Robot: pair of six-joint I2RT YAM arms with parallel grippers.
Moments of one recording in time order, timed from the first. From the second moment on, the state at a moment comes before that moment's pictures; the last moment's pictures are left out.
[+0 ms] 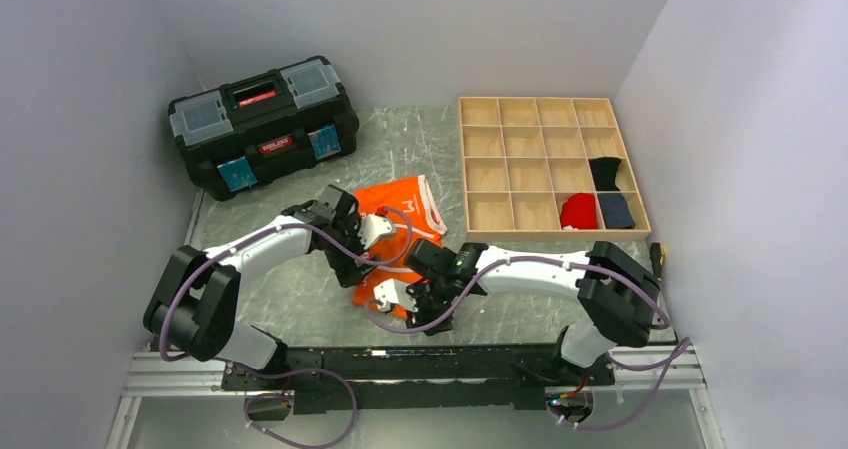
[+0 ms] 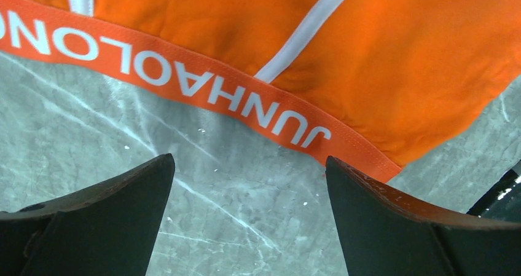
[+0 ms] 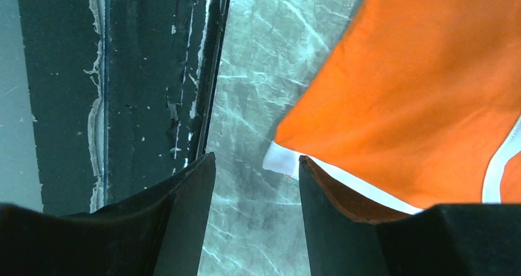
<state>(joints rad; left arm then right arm) -0.46 1.44 0.82 -0.56 0.29 0.58 1.10 1.56 0.92 -0.56 -0.43 -0.58</state>
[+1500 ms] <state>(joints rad) -0.67 1.23 0.66 -0.55 0.07 0.57 1.17 1.52 0.90 -0.53 -0.26 -0.58</state>
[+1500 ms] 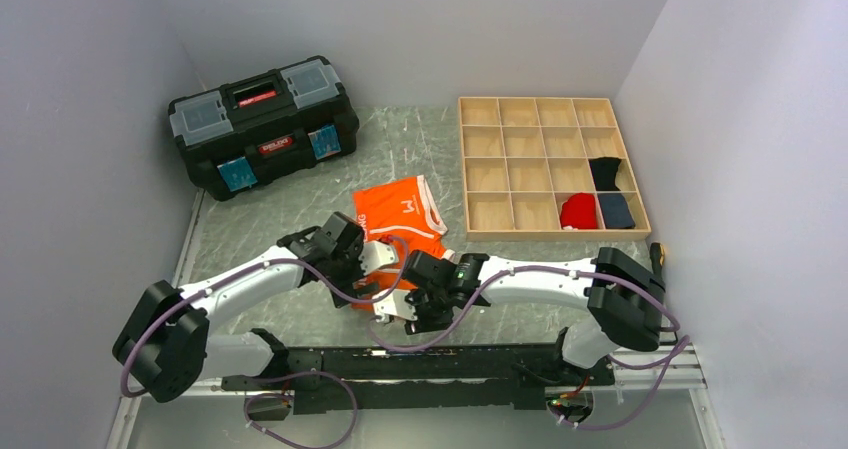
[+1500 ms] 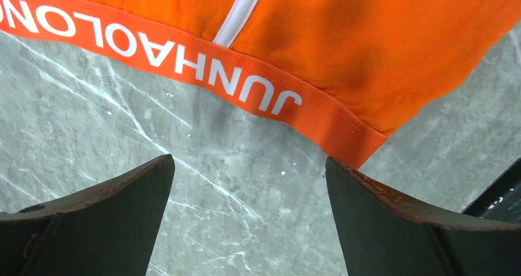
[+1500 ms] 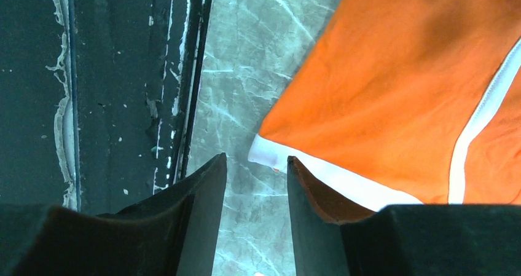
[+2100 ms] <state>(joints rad) -0.37 1.23 0.72 -0.59 0.22 0.60 1.17 1.57 0.89 -0.49 -0.27 -0.56</state>
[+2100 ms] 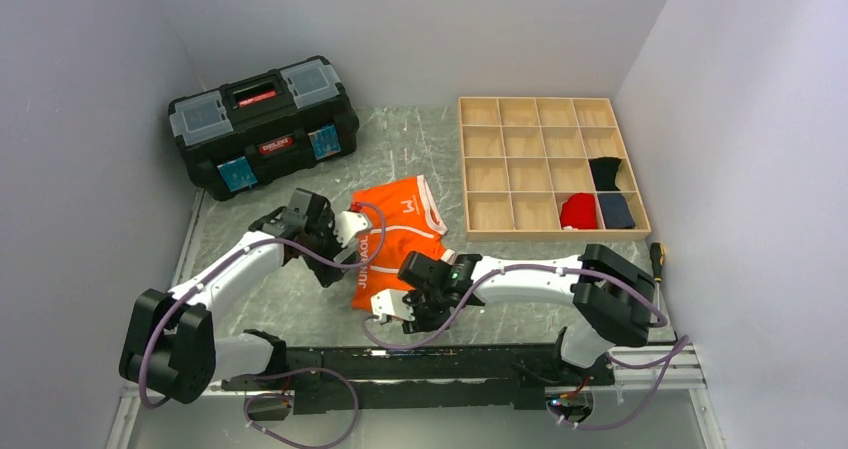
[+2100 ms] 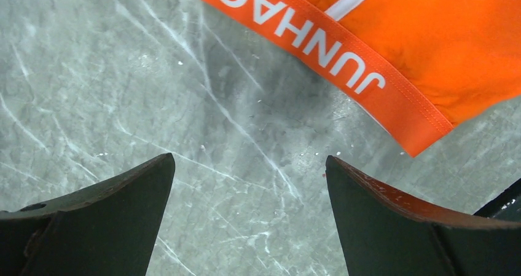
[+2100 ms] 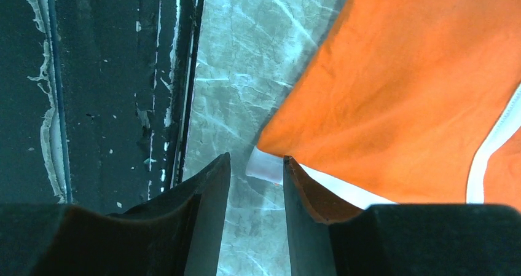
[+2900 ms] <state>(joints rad) -0.19 1.26 0.76 -0.64 0.38 0.59 1.16 1.62 0.91 -0.47 -0.24 -0.53</state>
